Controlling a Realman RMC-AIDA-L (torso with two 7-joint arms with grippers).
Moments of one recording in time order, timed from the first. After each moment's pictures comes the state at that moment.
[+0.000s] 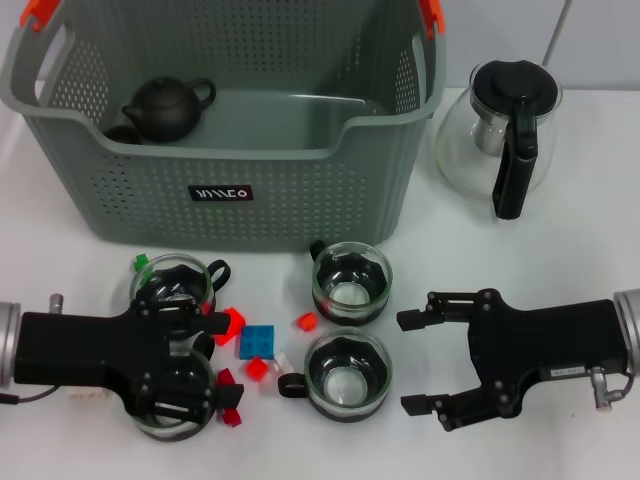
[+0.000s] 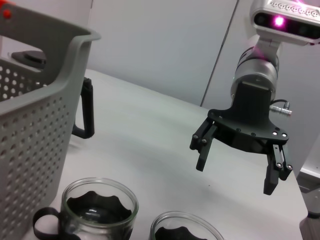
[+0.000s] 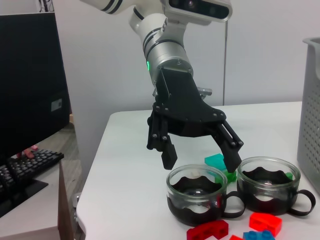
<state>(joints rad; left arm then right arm) -0.42 -2.03 -2.42 -0.69 -1.03 1.78 -1.29 0.56 2.09 -0.87 -0.61 -2.07 -1.68 1.06</state>
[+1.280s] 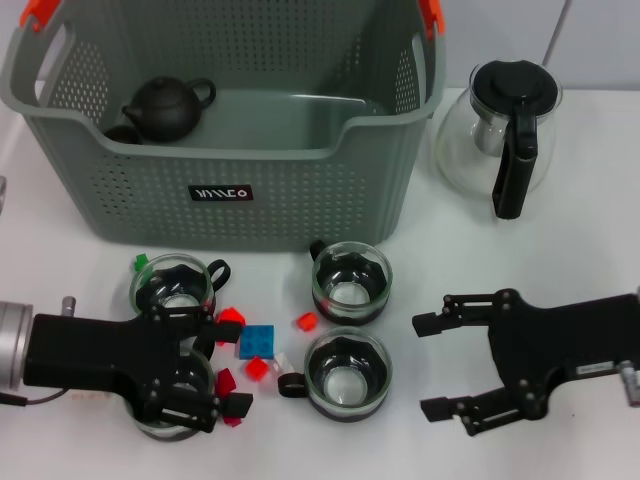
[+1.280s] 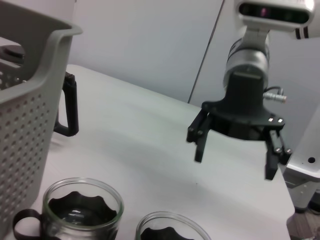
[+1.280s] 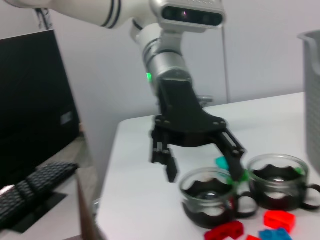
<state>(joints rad) -0.43 -2.04 -2.39 -0.70 -1.03 1.79 -1.30 0.55 2.09 -0.86 -0.69 -2.08 -1.77 1.21</state>
